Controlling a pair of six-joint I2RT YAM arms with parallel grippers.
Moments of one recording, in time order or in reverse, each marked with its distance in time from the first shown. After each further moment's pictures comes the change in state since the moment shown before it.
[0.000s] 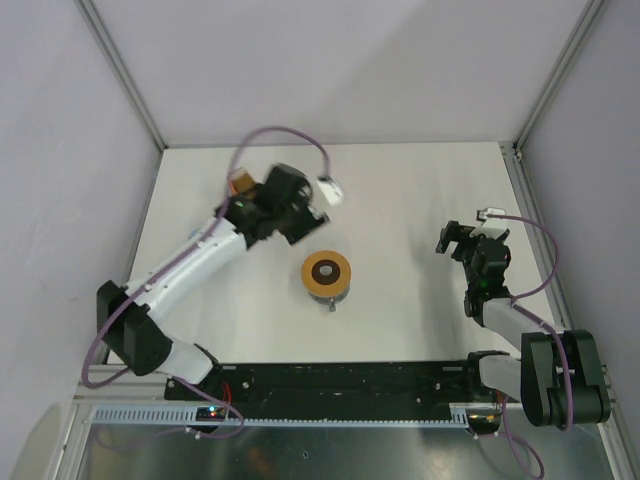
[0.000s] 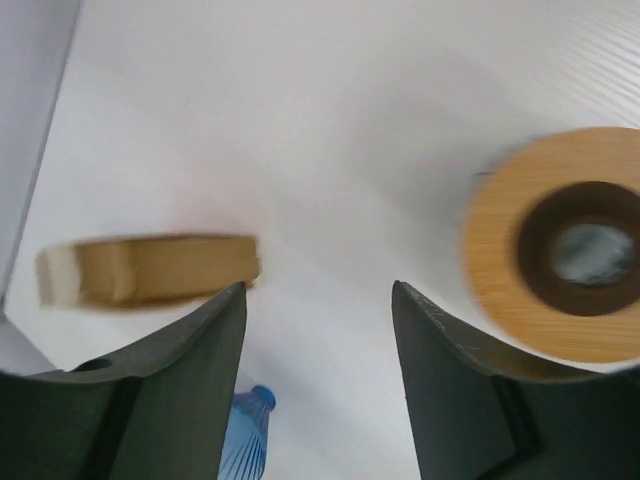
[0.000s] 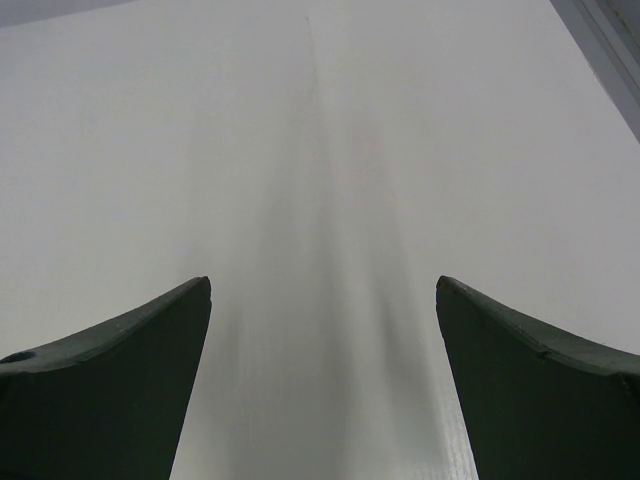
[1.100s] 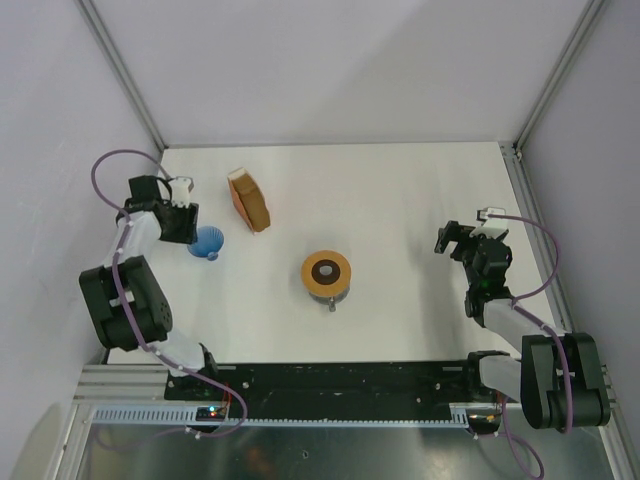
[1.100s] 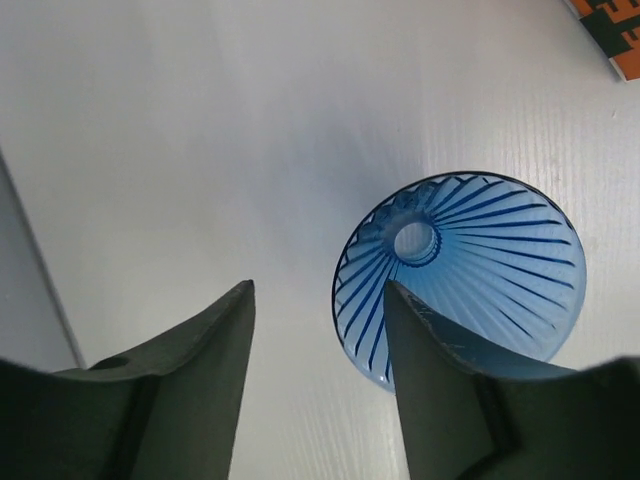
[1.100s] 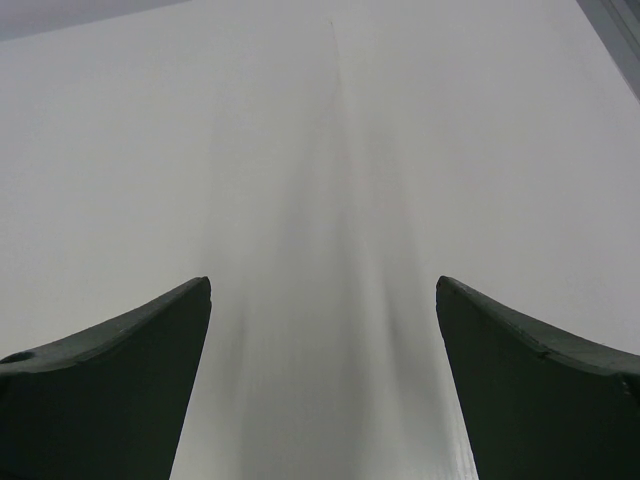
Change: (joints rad) left arm 1.050 0.100 -0.235 0.148 0.311 -0.110; right arm -0.007 -0.014 -0.001 0.000 -0.052 0.019
